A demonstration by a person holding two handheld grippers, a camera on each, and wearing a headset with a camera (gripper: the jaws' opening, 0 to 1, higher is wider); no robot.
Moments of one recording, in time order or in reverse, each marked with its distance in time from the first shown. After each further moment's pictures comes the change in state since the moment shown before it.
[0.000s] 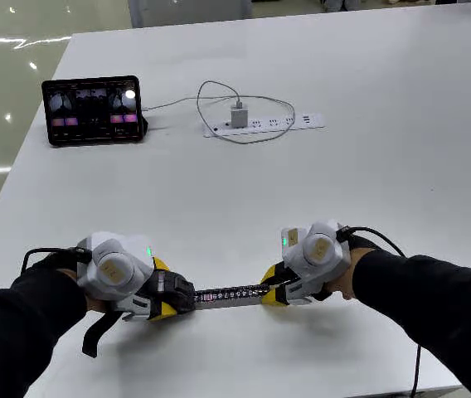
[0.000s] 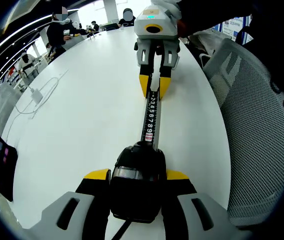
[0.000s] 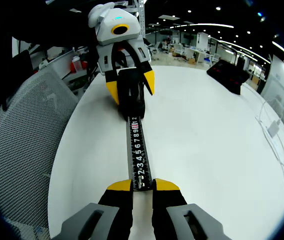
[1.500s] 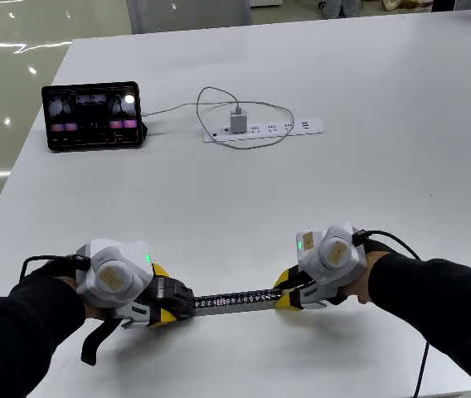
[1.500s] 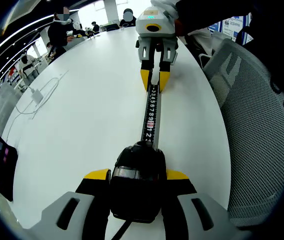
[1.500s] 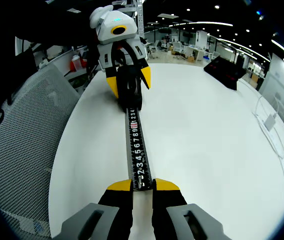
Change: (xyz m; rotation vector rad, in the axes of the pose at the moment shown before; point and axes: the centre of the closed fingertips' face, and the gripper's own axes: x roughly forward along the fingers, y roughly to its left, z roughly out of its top) left arm 0.000 0.000 0.001 -0.001 -0.005 0.002; right arm -0.017 -0.003 -0.018 0.009 0.014 -0.001
